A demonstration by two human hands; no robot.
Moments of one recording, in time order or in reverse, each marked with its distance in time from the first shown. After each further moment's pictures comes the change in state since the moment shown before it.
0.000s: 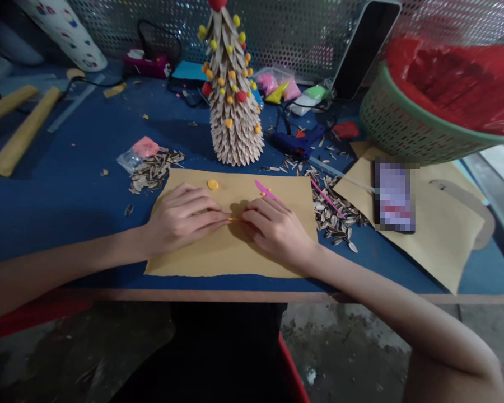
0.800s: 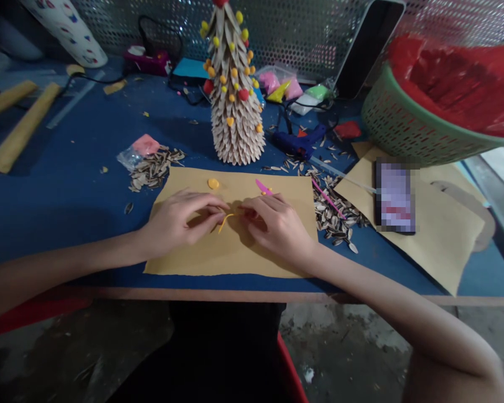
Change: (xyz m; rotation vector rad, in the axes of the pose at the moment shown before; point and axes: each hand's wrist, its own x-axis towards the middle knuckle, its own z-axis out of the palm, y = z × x) left_hand 0.001 0.010 -0.005 -0.408 -0.113 -0.455; right_hand 0.006 -0.007 0.000 0.066 0.066 0.165
